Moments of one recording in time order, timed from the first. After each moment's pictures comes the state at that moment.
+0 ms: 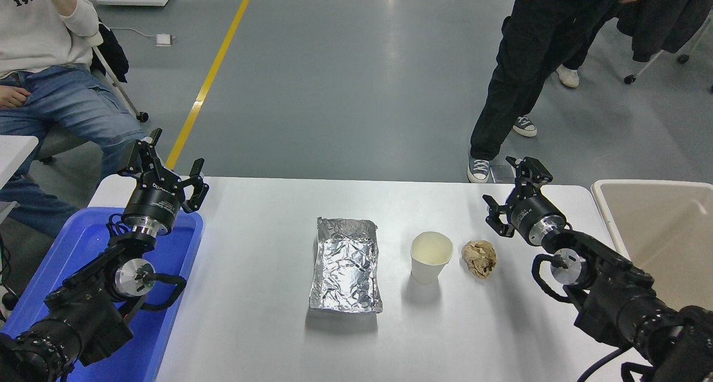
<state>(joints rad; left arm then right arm) -0.61 0.29 -0.84 -0.45 0.19 -0.47 -0.66 0.78 -0.10 0.60 0.23 -0.13 0.28 0.32</state>
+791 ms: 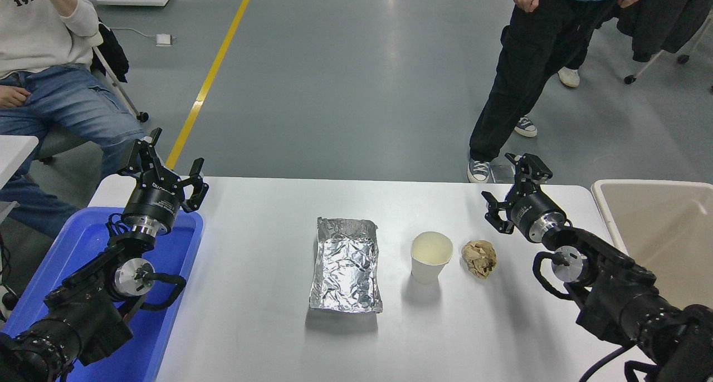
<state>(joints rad) -0.61 0.29 -0.84 -0.45 0.19 -0.47 -0.66 0.78 -0.22 0.56 0.40 -0.14 0.28 0.32</state>
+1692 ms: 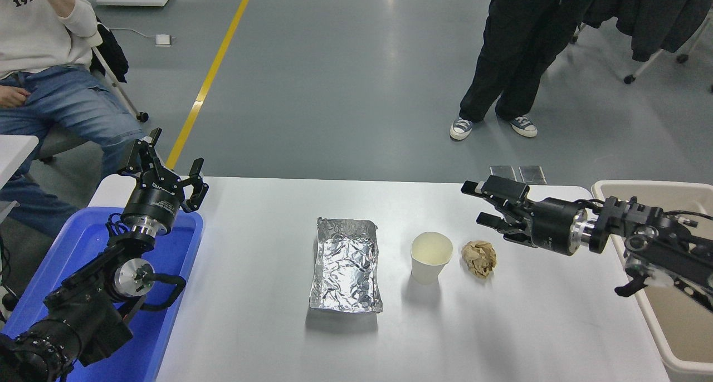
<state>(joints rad) -0.61 0.29 -0.84 -0.45 0.19 -0.47 -0.66 0.87 -0.69 0.21 1.19 -0.88 0.24 0.32</state>
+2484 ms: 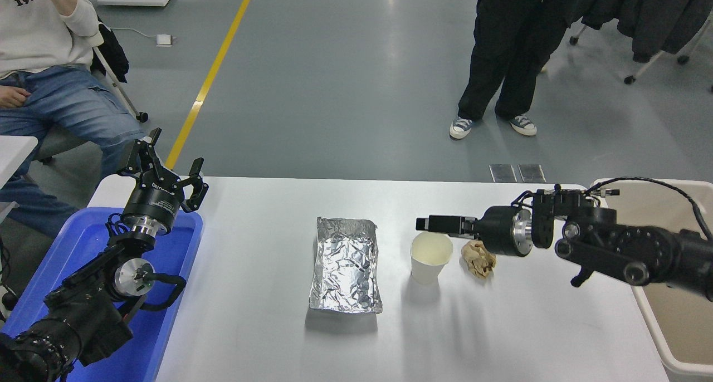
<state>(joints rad) -0.61 0.29 -0.84 -0.45 0.19 -0.47 -0.66 1.08 -0.42 -0.16 0.95 -1.10 0.10 0.32</state>
